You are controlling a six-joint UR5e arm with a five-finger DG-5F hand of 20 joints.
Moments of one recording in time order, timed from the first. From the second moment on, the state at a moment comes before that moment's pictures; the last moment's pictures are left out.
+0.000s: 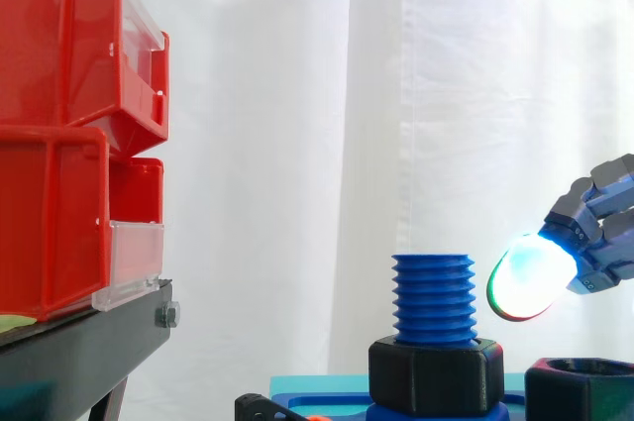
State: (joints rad) arm 0.53 -2.06 -1.56 -2.58 -0.41 -1.05
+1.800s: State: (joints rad) arm 0.49 -2.11 -1.56 -2.65 -0.50 -1.05
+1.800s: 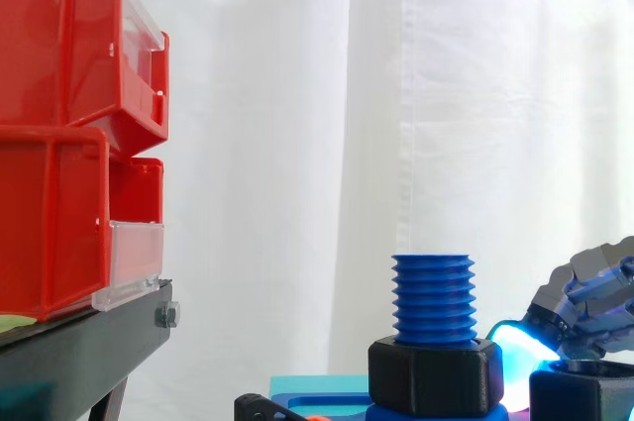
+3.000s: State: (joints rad) arm 0.49 -2.11 -1.48 -2.92 -0.49 -0.85
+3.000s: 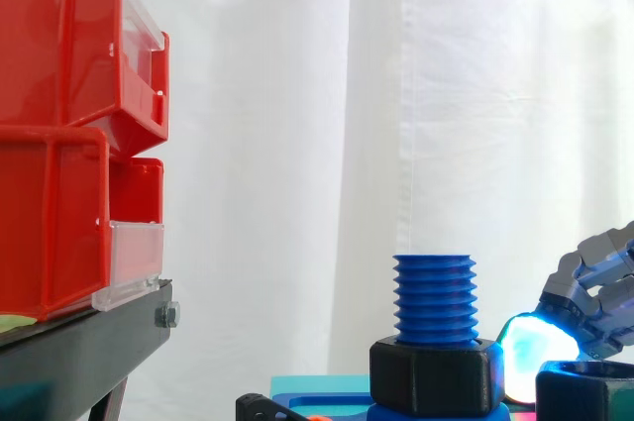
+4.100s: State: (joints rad) arm 0.47 -2.11 -1.47 -2.95 -0.50 -0.85
